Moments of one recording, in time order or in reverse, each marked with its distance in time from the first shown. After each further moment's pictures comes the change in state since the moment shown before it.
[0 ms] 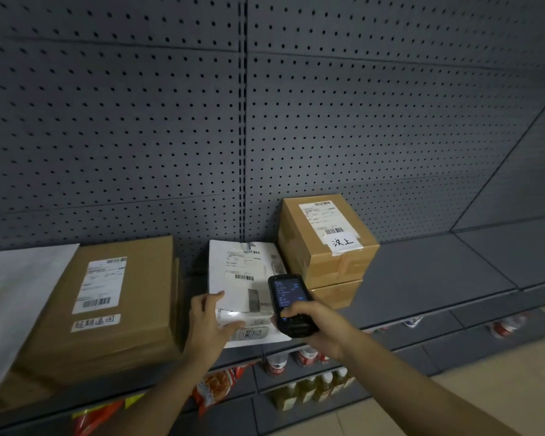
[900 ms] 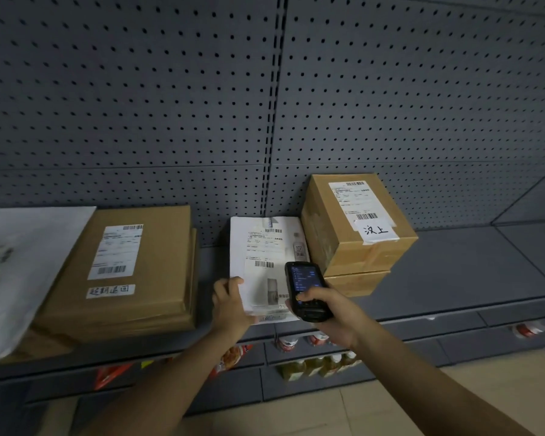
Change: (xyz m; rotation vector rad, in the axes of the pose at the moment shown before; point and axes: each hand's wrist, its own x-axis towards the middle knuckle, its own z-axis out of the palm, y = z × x) left_hand 0.012 -0.013 0.031 0.200 -0.223 -0.201; right_hand 0.040 0.006 -0.008 0.135 -0.049 0.016
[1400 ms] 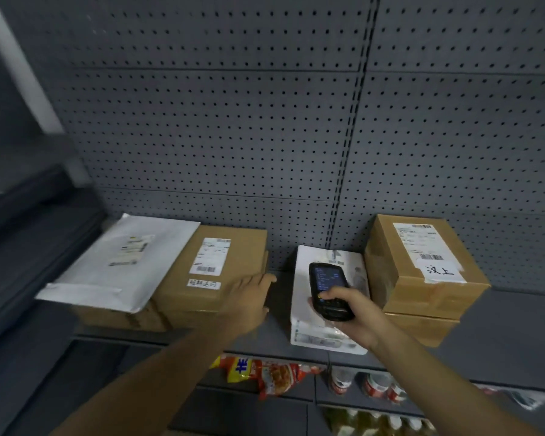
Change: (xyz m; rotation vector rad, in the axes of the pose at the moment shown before) left_hand -0.059 0.008 -0.134 0.493 0.115 0.188; right_hand -0.018 -0.009 0.074 -0.028 -0.184 0.032
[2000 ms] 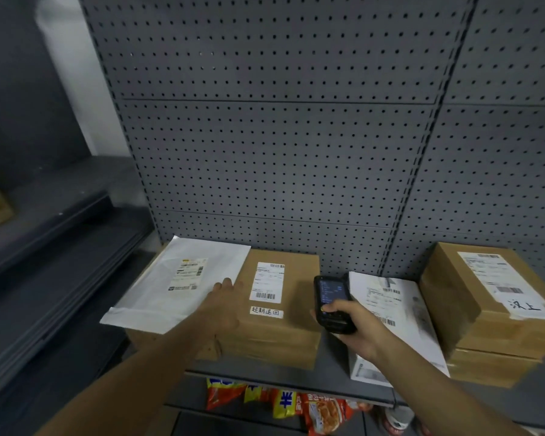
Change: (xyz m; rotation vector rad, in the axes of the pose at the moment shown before) left_hand -0.018 -0.174 -0.064 0.134 -0.177 -0.224; right_hand 0.067 0.055 0.112 -0.054 0.048 -0.029
